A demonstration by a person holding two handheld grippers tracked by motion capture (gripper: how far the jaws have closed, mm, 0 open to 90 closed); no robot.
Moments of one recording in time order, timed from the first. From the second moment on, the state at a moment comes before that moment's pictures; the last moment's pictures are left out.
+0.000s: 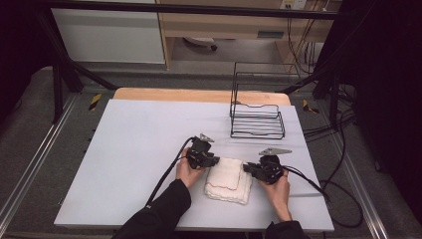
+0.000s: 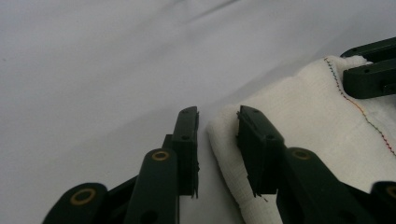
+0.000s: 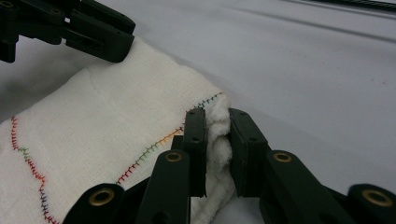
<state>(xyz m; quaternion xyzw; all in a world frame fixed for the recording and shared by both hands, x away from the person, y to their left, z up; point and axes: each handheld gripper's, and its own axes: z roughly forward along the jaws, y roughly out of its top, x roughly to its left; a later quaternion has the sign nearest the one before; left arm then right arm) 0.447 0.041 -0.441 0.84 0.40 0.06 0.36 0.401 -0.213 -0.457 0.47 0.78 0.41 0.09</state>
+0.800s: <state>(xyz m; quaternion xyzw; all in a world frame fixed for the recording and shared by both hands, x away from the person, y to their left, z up) 0.443 0.034 -0.441 0.84 0.40 0.06 0.35 0.403 -0.213 -0.457 0.48 0.77 0.41 0.08</state>
